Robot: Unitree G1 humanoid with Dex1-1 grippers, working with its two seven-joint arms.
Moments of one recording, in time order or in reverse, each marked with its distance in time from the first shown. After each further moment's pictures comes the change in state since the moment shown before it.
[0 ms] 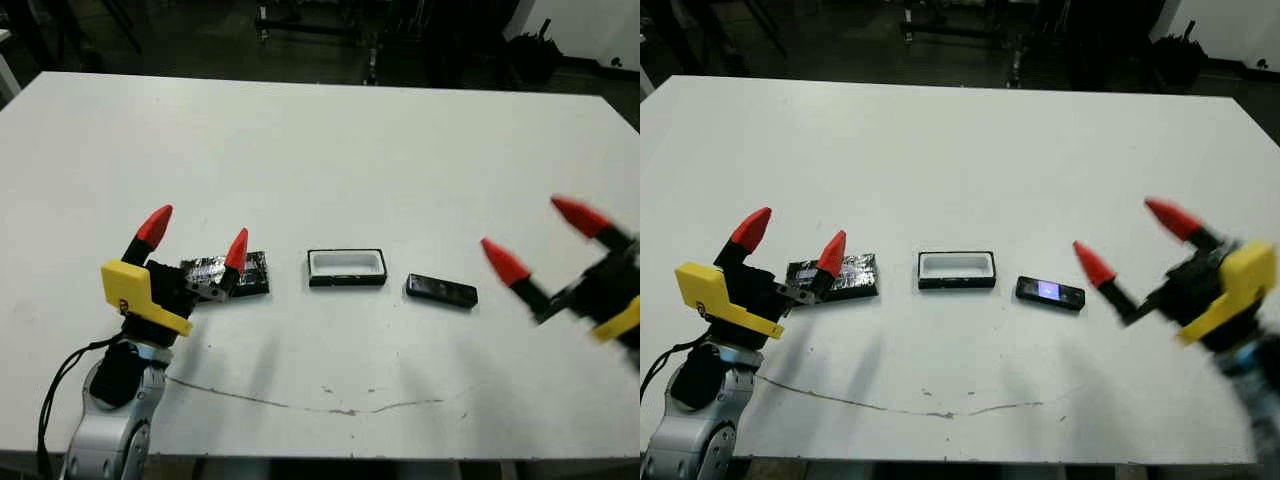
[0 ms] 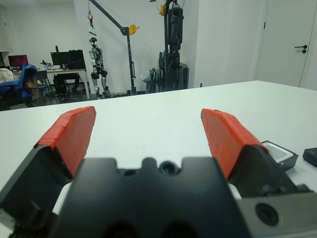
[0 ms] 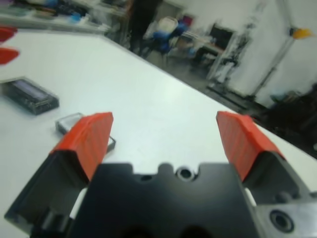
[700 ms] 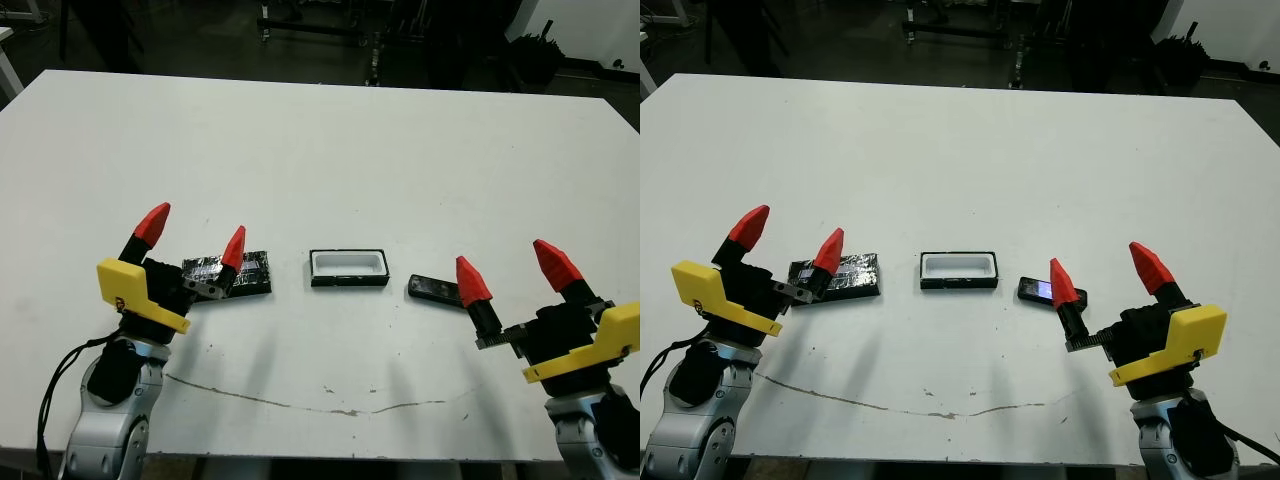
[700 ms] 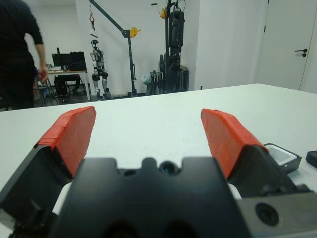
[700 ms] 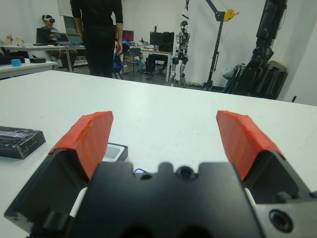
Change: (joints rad) left arm -0.025 0.004 0.015 0.031 -0.013 -0.026 -0.014; right arm 0.370 0.539 0.201 -0.294 -0.251 -0.185 -0.516
